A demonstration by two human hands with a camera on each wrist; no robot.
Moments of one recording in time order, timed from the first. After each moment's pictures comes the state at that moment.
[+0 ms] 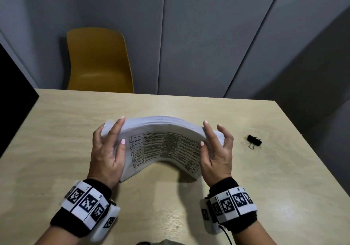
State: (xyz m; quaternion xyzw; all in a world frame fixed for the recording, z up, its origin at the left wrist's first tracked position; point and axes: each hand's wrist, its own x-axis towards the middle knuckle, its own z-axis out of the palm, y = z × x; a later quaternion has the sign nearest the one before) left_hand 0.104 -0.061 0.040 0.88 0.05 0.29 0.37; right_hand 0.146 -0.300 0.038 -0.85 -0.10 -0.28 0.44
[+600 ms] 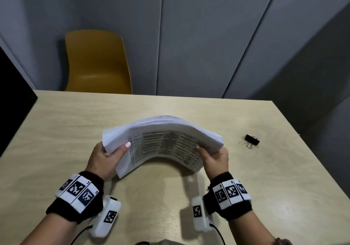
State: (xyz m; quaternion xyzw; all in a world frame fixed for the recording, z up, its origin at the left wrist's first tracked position) left_hand 0.114 -0.047 0.026 0.75 0.14 0.13 0.63; right_hand 0.161 -0.310 0.015 -0.72 0.04 -0.07 0.69
